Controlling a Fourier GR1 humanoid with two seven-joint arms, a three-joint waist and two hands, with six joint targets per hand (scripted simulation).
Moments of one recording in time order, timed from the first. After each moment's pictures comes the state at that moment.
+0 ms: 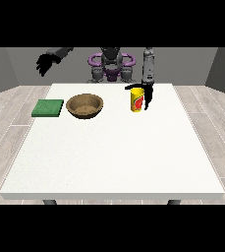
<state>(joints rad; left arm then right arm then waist) -0.42 0.08 0.17 -0.89 0.02 0.06 -0.52 -0.15 -0.21 -0.25 -1.60 -0.27 0.19 -0.04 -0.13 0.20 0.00</state>
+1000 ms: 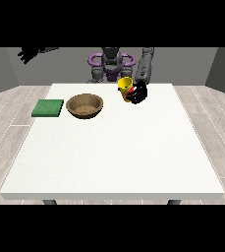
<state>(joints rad) -0.55 0.10 0.07 -0.68 -0.24 0.41 -0.49 -0.20 -0.38 -0.39 -1.48 -0.44 0.29 0.09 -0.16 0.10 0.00</state>
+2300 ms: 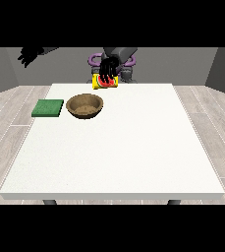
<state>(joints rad) -1.01 0.00 -0.59 -0.45 -1.19 0.39 0.52 -0.23 -0.39 -0.39 -1.15 -0.38 0.38 -0.01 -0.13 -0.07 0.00</state>
